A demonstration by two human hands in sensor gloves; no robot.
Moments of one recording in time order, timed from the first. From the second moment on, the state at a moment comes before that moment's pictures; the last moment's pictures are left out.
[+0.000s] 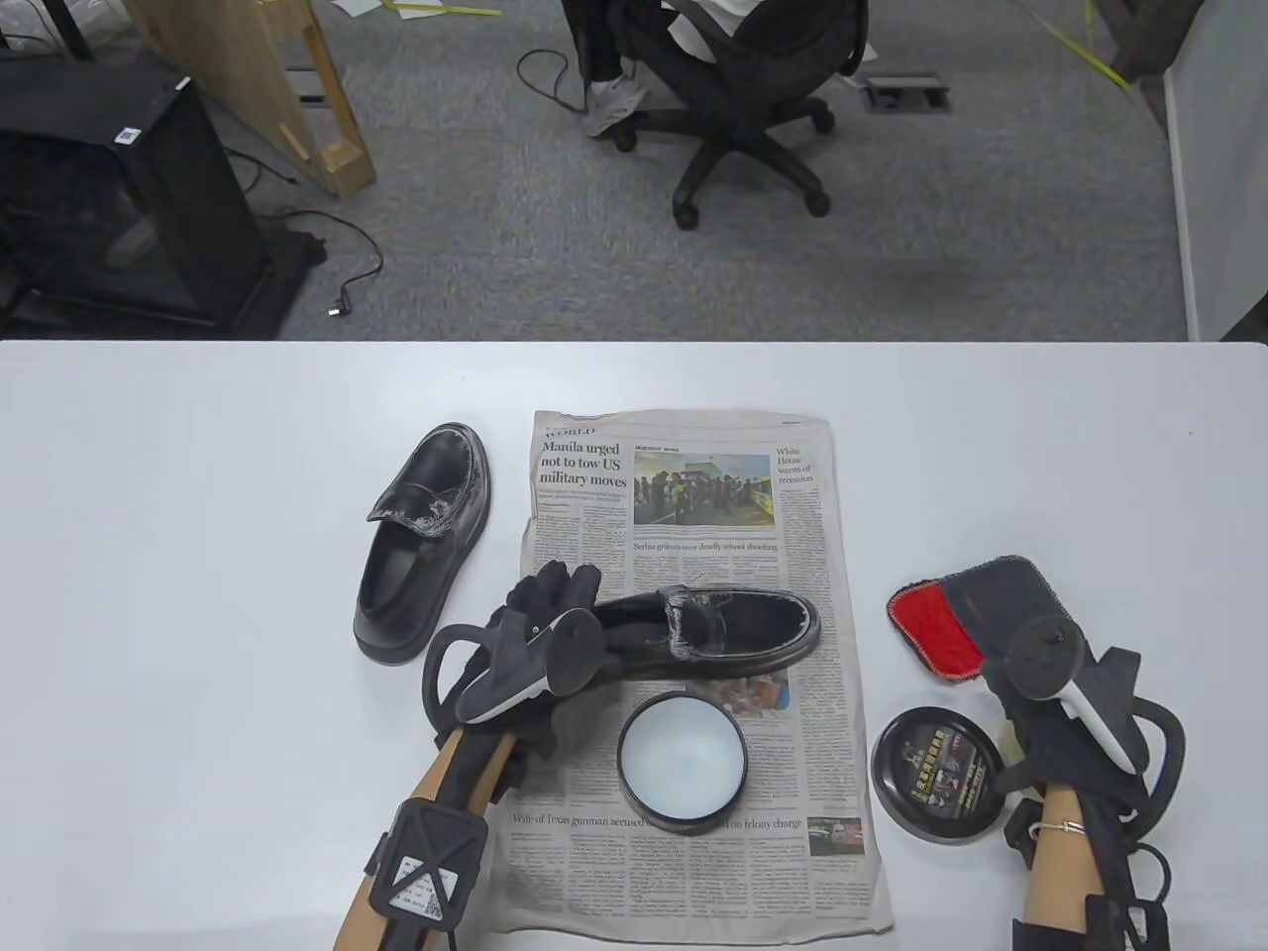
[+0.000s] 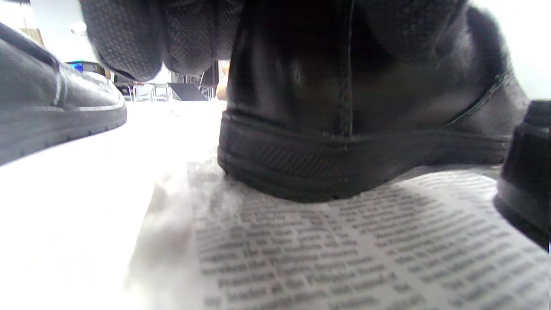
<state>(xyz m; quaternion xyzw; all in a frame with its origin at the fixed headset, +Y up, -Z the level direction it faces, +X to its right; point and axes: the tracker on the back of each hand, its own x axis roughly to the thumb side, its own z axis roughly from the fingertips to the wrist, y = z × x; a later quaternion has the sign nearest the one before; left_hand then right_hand) -0.117 -0.731 -0.284 -0.03 -0.14 0.01 0.99 0.340 -0.730 -0.239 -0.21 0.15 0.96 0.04</state>
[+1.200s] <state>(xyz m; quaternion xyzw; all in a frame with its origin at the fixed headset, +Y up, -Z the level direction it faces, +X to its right) -0.089 -0.765 -0.212 -0.14 -0.31 0.09 0.94 0.104 -0.704 -0.172 0.31 -0.12 0.94 0.05</state>
